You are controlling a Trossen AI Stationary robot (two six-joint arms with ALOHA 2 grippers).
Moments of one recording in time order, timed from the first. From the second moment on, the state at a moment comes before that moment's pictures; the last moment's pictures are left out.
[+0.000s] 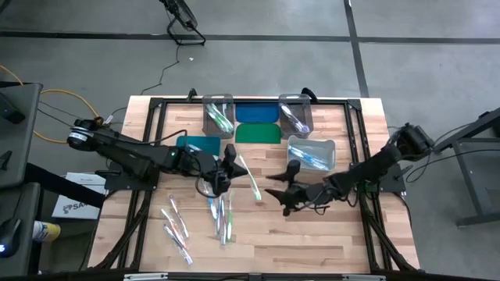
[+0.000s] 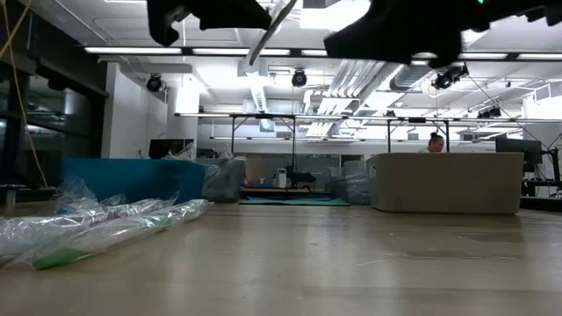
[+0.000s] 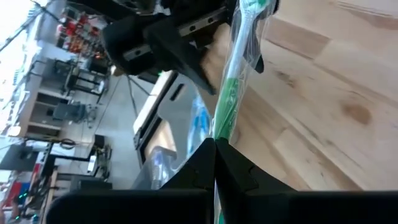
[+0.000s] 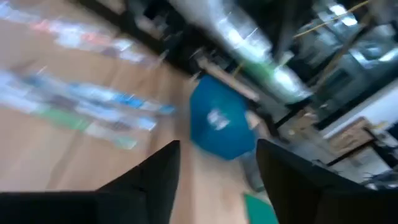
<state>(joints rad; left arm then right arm) -0.21 1.31 0.95 -0.01 -0.28 0.94 0.44 1.51 0.67 0.59 0.68 -0.45</state>
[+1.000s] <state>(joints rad) -0.18 1.31 0.95 0.10 -0.22 0.94 0.26 1.51 0.70 0.91 0.18 -0.55</state>
